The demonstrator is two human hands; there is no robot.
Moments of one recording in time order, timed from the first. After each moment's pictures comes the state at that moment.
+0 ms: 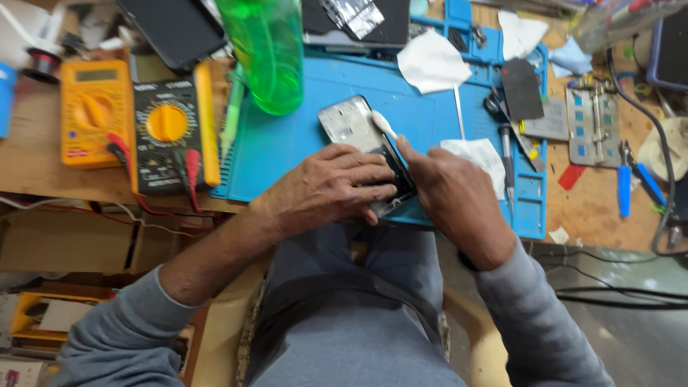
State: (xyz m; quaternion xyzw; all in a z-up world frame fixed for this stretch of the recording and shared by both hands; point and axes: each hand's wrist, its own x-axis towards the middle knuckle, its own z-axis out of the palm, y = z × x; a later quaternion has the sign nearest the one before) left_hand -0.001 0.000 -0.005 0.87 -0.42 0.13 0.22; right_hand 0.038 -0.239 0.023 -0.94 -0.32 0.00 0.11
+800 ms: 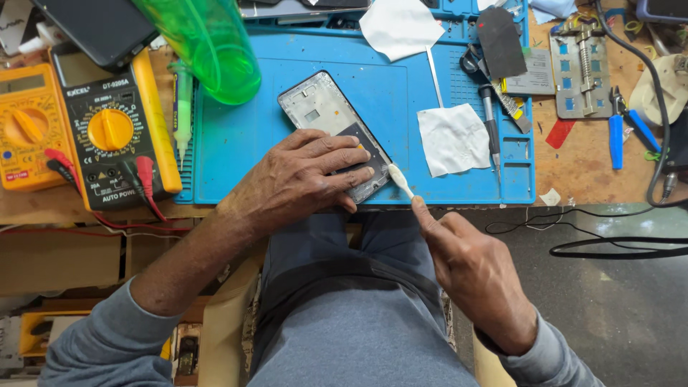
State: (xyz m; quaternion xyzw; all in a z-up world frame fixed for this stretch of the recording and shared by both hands) left_hand 0.002 -0.005 -0.003 0.88 -0.41 0.12 0.22; right_hand -0.054 -0.293 0.031 -0.95 -0.25 0.06 0.16
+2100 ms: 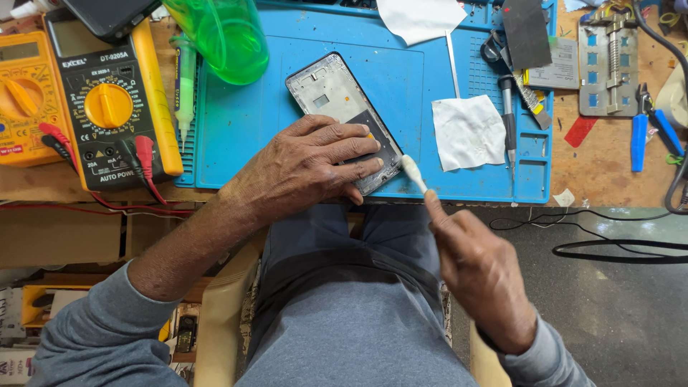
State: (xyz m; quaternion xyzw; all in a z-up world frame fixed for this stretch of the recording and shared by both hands) left_hand 0.001 -0.004 -0.010 0.88 -0.41 0.12 0.21; right_hand -0.063 -0.295 0.014 -0.94 -0.26 0.00 0.22
